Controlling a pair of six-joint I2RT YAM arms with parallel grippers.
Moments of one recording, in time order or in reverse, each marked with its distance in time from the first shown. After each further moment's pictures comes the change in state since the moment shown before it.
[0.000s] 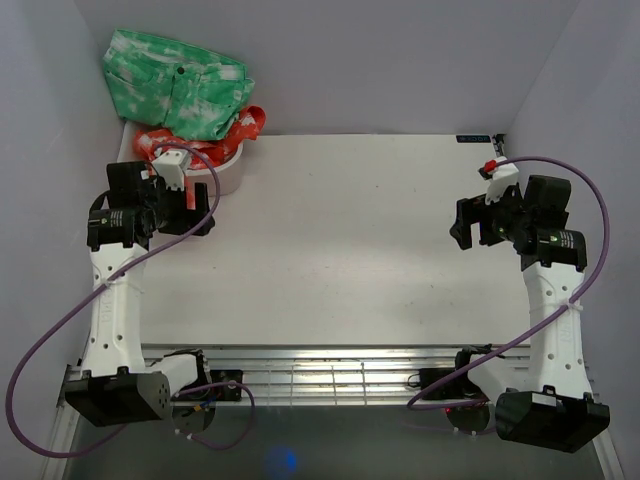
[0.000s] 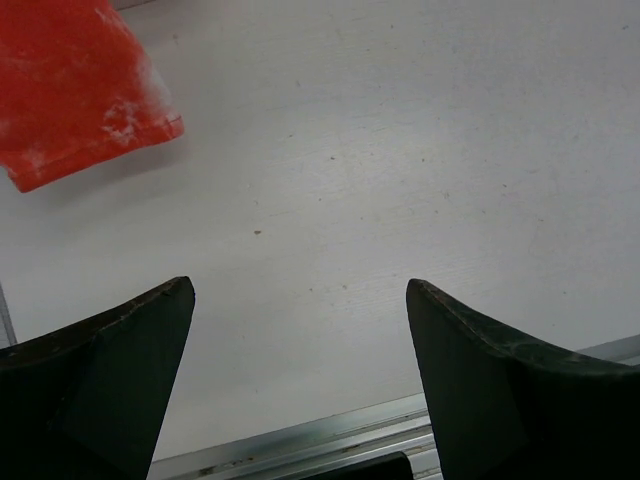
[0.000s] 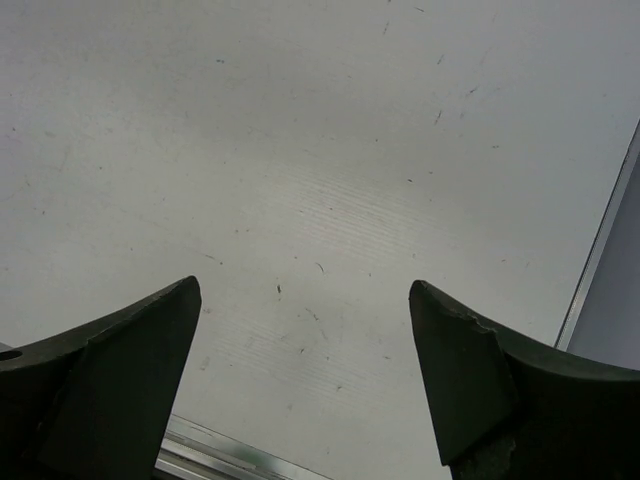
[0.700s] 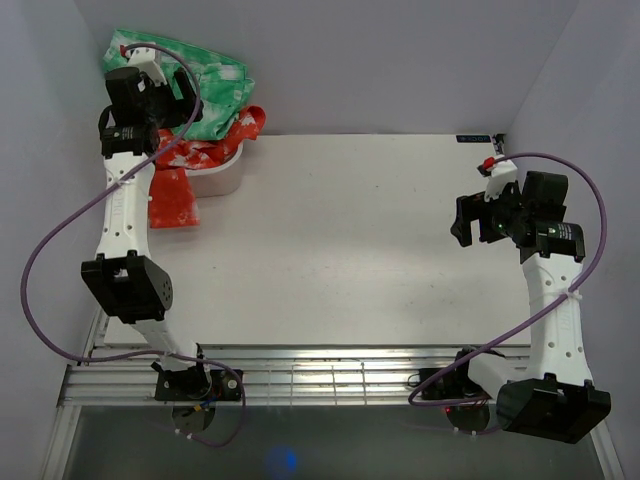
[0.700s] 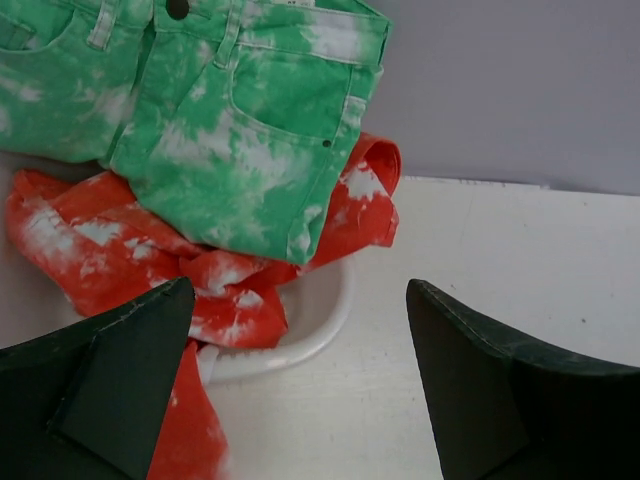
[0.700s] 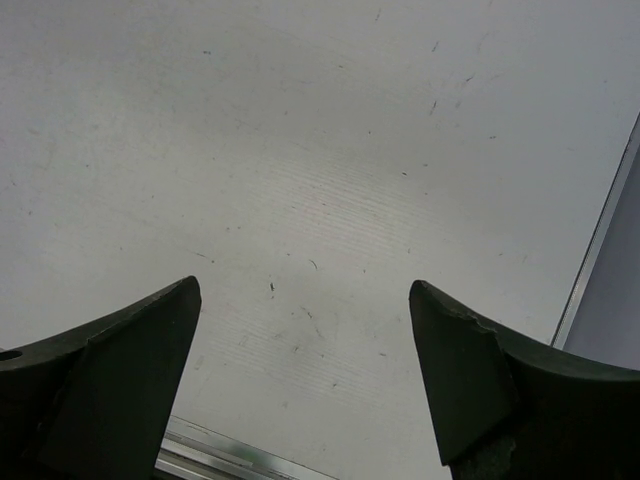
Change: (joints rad) left arm 0.000 0.565 0.575 0.472 -0.131 -0.272; right arm 0.000 0.030 0.010 0.000 0.018 0.000
